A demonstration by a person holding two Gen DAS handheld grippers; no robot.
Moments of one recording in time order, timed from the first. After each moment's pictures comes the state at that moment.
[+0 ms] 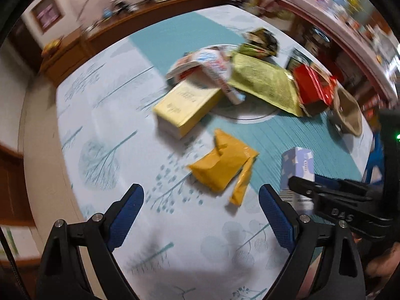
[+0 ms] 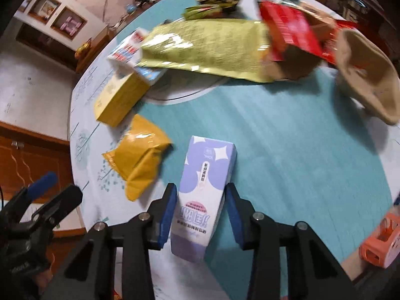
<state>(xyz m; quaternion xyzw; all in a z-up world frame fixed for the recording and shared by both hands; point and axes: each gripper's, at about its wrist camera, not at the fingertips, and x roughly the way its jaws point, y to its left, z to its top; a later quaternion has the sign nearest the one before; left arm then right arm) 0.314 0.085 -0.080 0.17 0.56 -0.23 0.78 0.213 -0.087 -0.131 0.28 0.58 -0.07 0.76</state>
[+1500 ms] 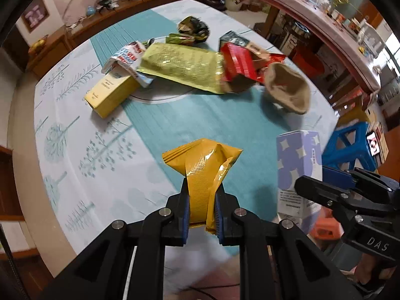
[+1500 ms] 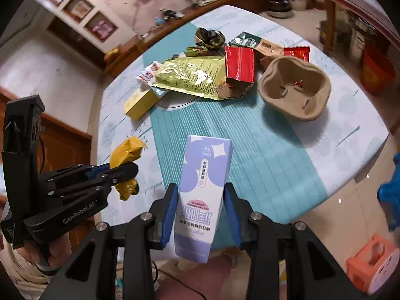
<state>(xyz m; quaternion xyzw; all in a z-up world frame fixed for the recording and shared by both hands) 0.192 0.006 -0.052 0.13 0.58 -0.25 0.77 0.108 -0.156 -0.055 0.25 0.53 0.02 0.81</state>
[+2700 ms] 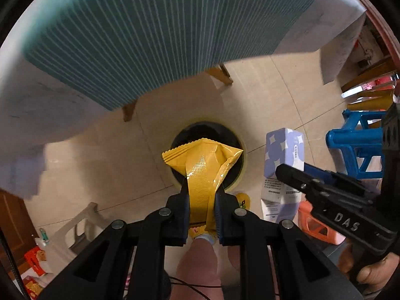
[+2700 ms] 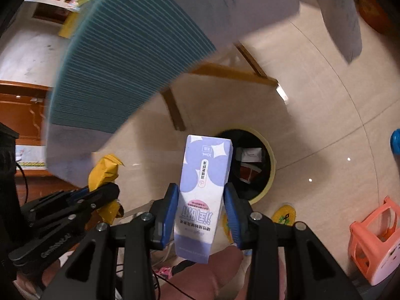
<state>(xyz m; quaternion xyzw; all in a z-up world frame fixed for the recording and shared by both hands) -0.014 -0.070 -0.269 0.09 0.69 -0.13 0.70 -0.080 -0.241 -0.284 0.29 0.64 0.06 0.71</state>
